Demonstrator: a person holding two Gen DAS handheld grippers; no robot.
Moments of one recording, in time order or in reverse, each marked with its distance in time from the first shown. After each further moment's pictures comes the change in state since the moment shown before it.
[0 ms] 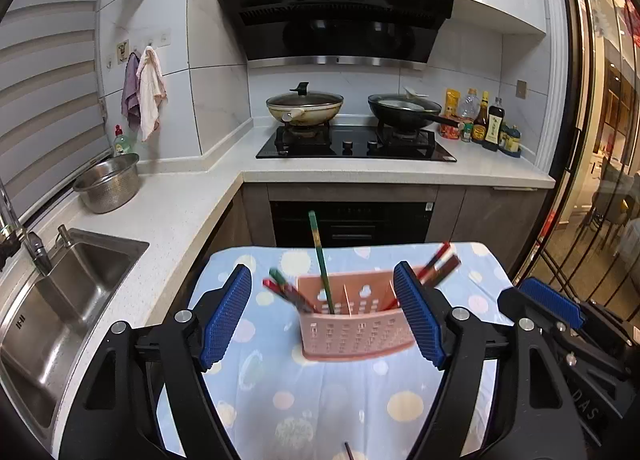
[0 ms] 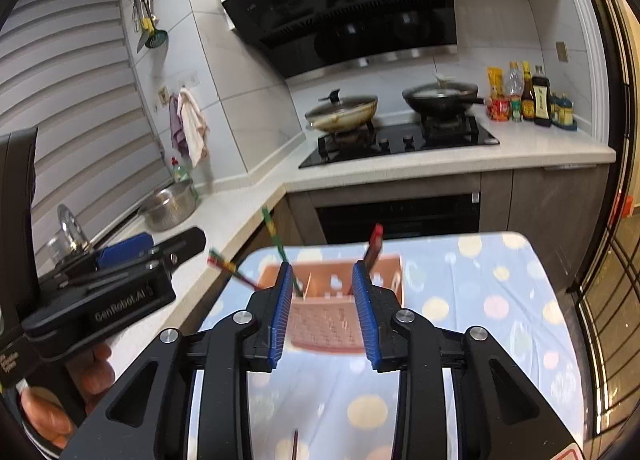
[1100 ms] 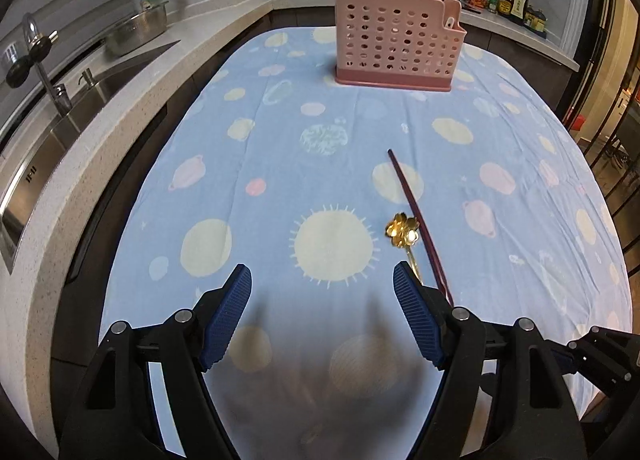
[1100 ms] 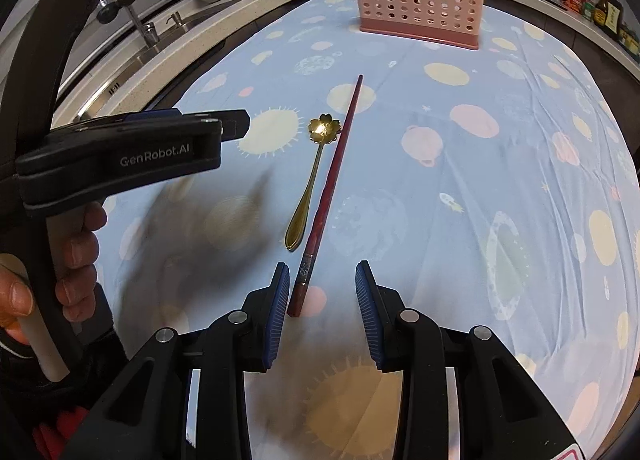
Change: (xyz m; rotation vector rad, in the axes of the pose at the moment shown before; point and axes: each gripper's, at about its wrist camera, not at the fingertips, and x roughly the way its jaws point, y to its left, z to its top) left arm -0.041 0.016 -0.261 -0.038 0.429 0.088; right arm -0.044 0.035 -0.271 -0.216 0.615 0.100
